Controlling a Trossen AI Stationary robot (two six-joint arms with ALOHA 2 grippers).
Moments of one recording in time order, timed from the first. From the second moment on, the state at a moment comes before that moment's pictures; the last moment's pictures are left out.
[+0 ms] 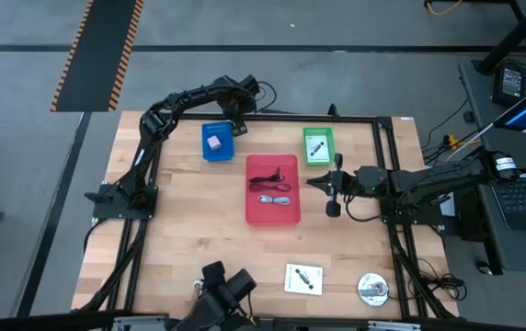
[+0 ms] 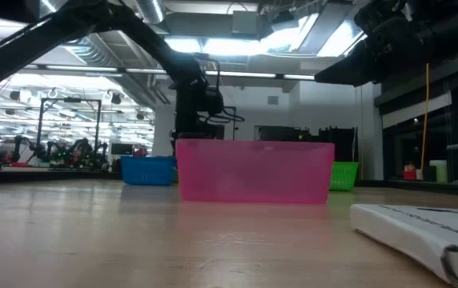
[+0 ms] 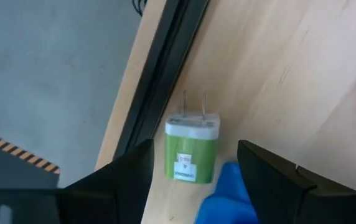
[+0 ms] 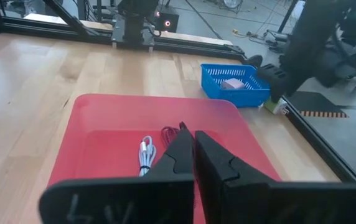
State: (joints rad) left arm 0.76 2.22 1.84 -1.04 -0.18 0.36; right arm 0.06 0.96 0.35 0.35 0.27 -0.12
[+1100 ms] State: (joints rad) left arm 0.77 2.30 1.84 -1.06 -0.23 0.44; right arm 0.02 0.96 0.35 0.35 0.27 -0.12
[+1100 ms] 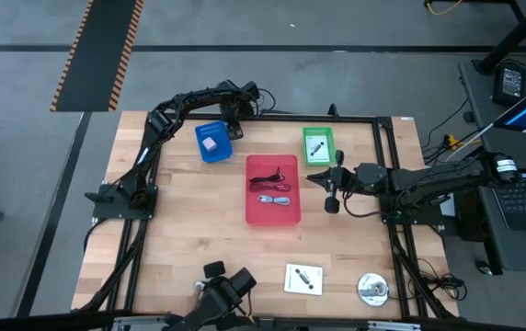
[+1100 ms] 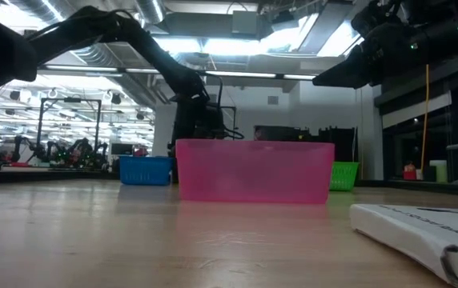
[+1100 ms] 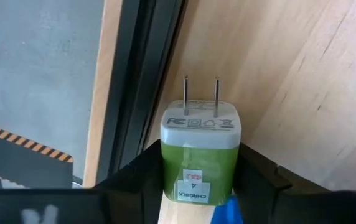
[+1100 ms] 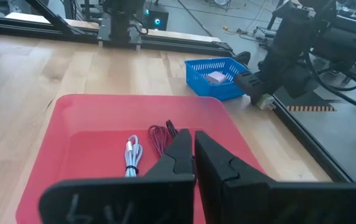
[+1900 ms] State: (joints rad) left arm 0.68 2.08 1.84 -1.07 -0.10 0.49; right arm 0.02 0.96 0.35 0.35 0.27 -0.14
